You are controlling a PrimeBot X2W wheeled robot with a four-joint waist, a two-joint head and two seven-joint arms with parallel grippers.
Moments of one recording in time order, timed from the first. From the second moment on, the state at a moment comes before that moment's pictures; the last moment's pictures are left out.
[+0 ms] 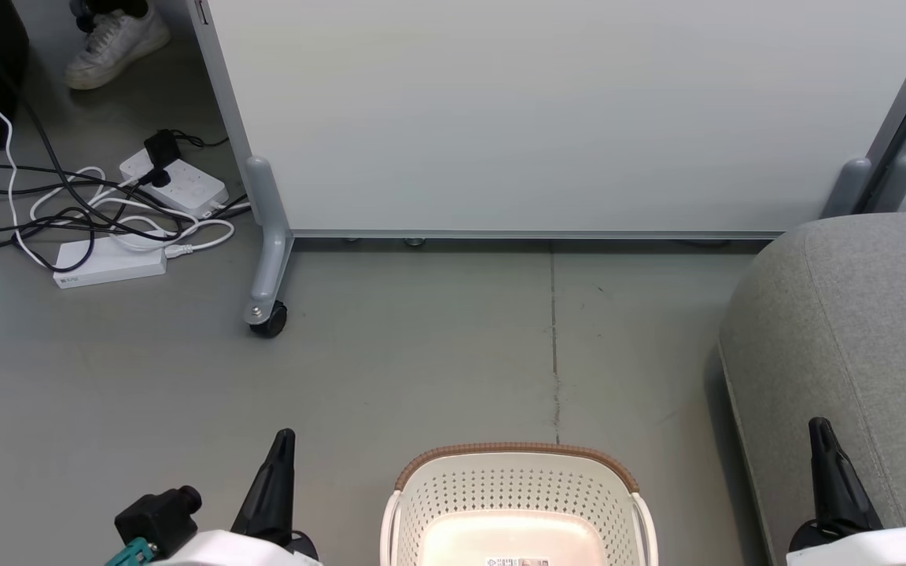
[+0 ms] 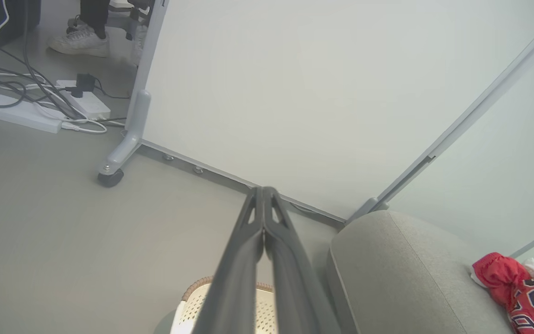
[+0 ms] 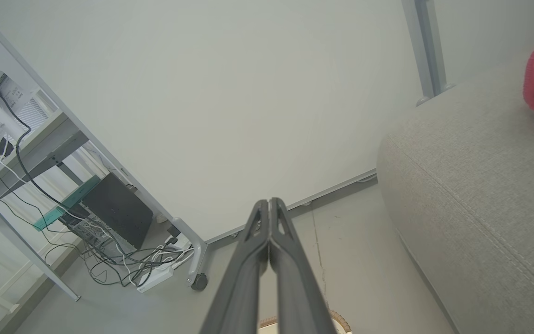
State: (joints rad) left arm 0.02 0.05 -0.20 0.26 -0.66 -0.04 -0.19; right arm 0.07 -0.04 -0.06 0.15 0.59 0.13 -0.15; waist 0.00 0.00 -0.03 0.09
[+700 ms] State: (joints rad) left arm 0.00 0.06 -0.16 0.24 -0.93 -0.06 -0.13; right arm 0.07 -0.04 -0.09 0.14 0.88 0.13 -0.07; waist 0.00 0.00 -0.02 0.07
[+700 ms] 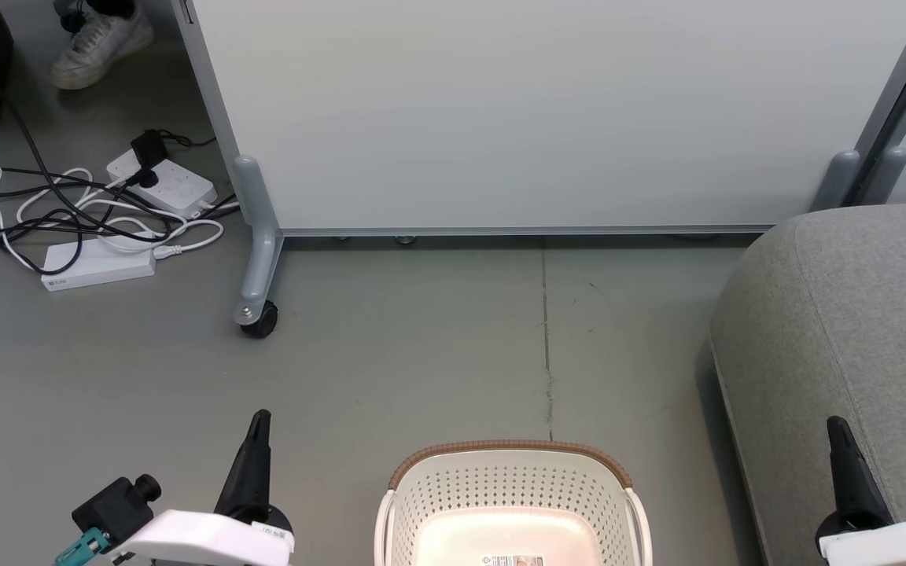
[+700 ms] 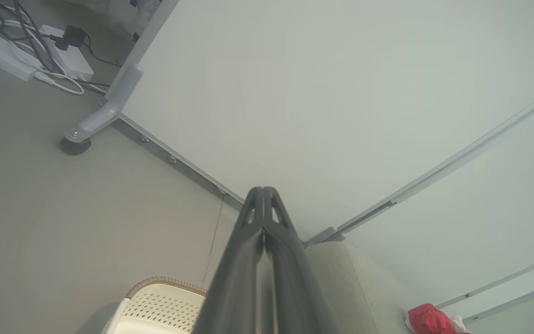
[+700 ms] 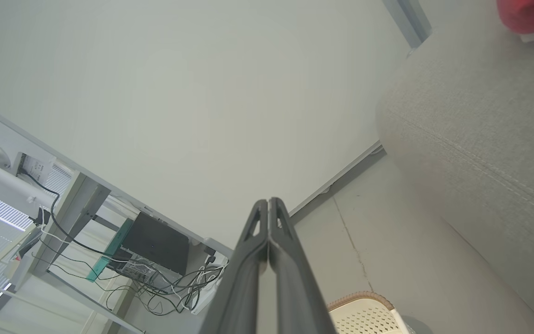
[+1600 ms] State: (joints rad) left arm -0.03 0.06 -0.11 0.22 -1.21 -0.09 -0.07; right arm 0.05 -0.05 -0.13 0.14 1.18 0.13 0.02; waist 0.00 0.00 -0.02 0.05
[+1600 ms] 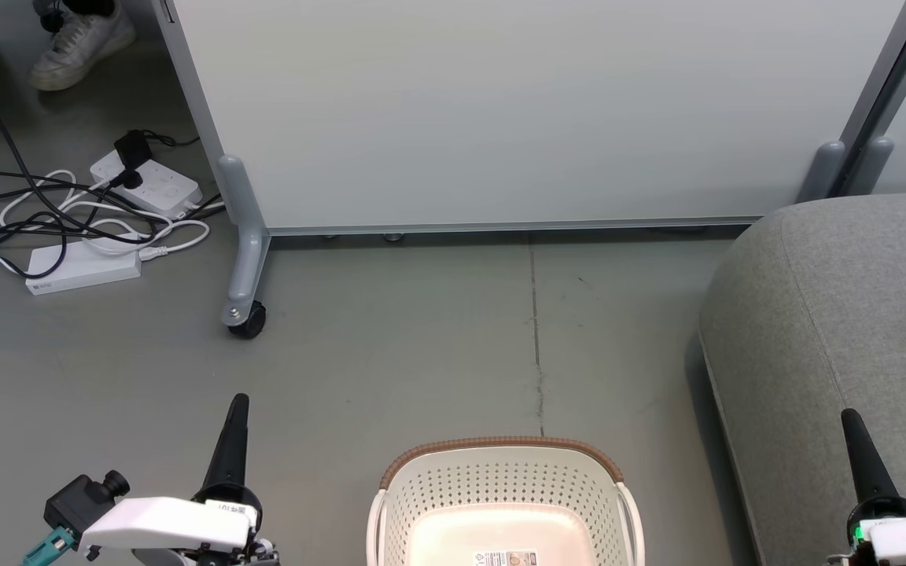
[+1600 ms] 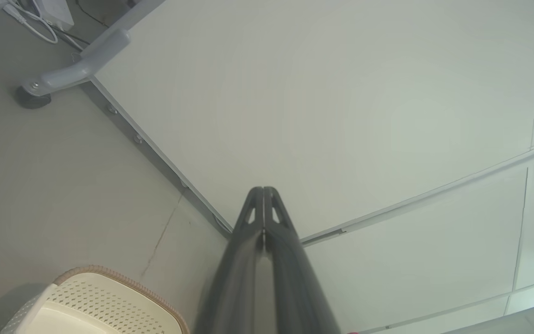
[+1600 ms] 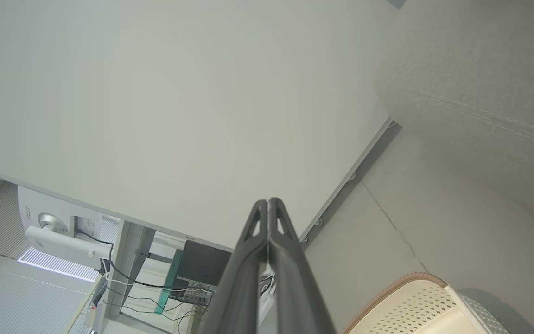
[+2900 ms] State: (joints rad) left arm -0.05 0.06 -0.05 0.20 -1.53 -0.12 0.01; right arm 0.03 -0.06 -0.18 0.13 1.52 0.13 0.12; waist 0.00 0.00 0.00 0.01
